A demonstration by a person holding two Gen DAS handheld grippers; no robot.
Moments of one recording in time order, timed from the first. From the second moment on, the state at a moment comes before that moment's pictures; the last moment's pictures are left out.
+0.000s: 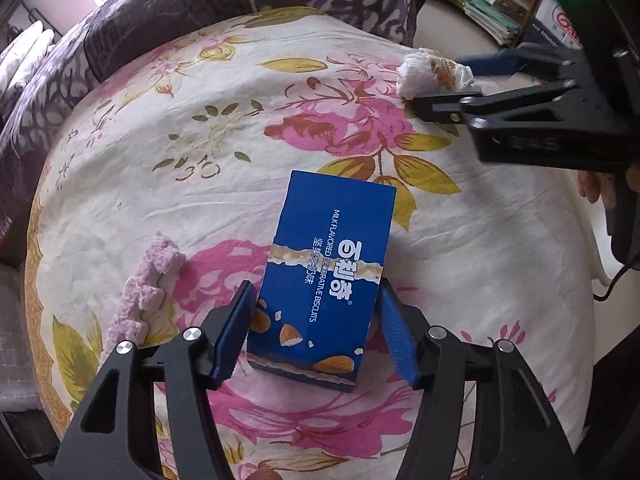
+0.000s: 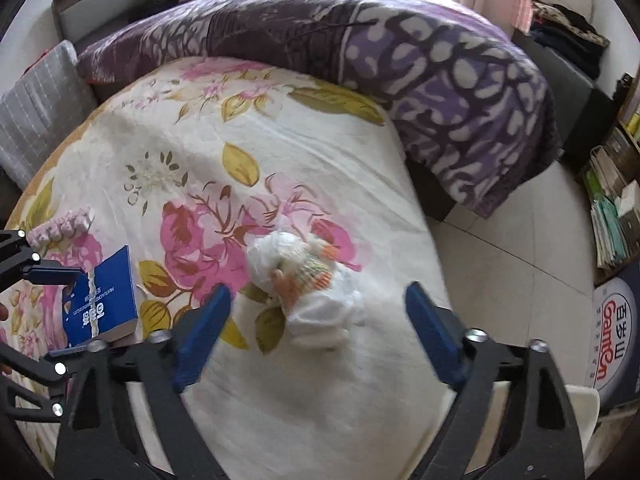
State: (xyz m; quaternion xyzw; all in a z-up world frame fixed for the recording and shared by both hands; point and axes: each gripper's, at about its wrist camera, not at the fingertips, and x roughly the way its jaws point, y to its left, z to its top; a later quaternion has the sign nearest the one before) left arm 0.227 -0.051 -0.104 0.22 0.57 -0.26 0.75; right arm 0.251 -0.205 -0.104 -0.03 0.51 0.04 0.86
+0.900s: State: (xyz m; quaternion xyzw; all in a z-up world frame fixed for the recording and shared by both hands) left arm 0.216 0.002 -0.015 0.00 0.50 -0.17 0.85; right arm 0.168 -0.186 -0.029 0.08 0.43 -0.05 0.90
